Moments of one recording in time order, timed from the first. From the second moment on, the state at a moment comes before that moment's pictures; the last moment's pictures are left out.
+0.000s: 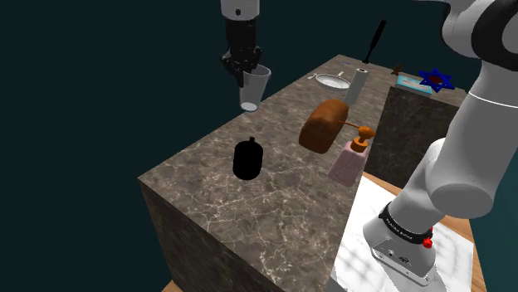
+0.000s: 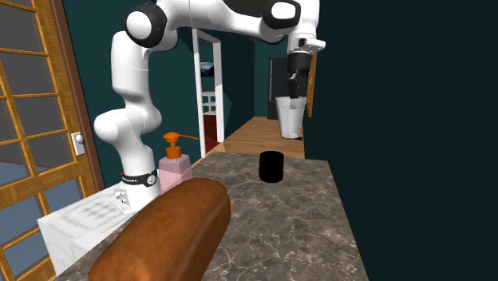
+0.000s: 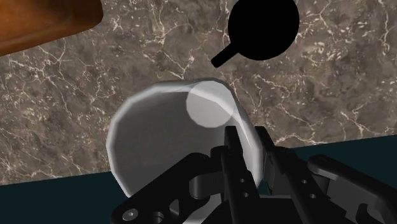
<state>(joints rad) 0.19 0.16 0.25 -1.52 -0.16 1.60 0.50</state>
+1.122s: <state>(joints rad) 0.25 0.04 0.30 -1.79 -0.13 1.73 0.63</state>
